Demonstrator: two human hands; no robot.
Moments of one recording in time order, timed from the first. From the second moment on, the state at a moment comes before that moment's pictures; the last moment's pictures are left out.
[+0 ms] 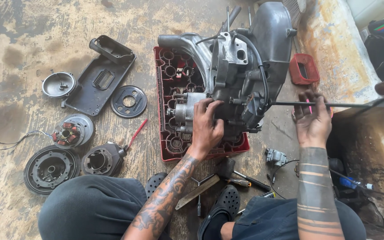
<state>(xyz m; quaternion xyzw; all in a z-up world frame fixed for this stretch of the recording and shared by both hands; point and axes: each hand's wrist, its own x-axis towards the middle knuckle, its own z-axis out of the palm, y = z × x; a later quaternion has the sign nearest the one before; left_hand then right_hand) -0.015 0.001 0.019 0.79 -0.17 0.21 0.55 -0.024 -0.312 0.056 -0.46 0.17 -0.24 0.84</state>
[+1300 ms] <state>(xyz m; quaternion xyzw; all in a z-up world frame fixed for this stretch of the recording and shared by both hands) -0.016 -0.004 0.014 0.85 -0.24 0.27 0.38 -0.028 -0.295 0.057 -0.50 0.26 -0.36 0.74</state>
